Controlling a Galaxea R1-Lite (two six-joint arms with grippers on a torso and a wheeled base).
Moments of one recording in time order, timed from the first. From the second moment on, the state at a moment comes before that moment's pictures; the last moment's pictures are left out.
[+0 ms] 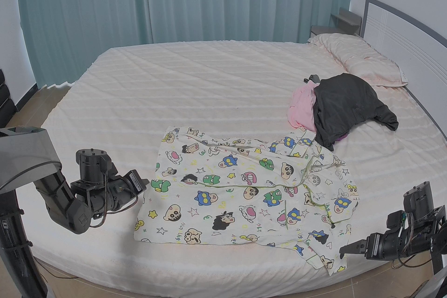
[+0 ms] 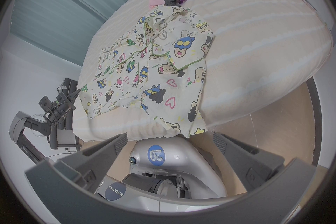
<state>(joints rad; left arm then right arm) -0.16 2.10 -0.55 -1.06 -0.18 -0.71 0.26 1.49 -0.17 -0.34 0.19 0.56</state>
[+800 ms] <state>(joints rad) -0.04 2.21 -0.63 -1.02 -0.18 -0.71 0.26 1.49 -0.17 -0.34 0.19 0.56</state>
